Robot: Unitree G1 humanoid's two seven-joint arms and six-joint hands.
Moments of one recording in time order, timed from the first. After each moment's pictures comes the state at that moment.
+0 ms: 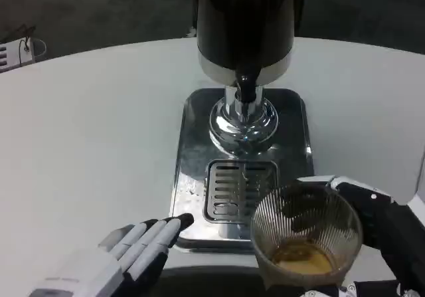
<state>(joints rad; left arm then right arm) 0.50 0.46 0.23 -0.80 0.51 -0.26 -0.37 0.32 -0.24 0.01 -0.95 -0.15 0.16 0.25</state>
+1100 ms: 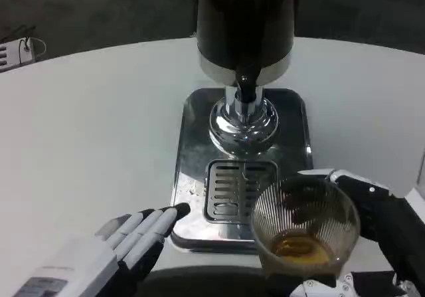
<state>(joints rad) 0.46 0.47 0.26 -0.80 0.47 -0.25 -0.39 0.27 -0.23 0.01 -0.91 -0.17 0.17 0.24</state>
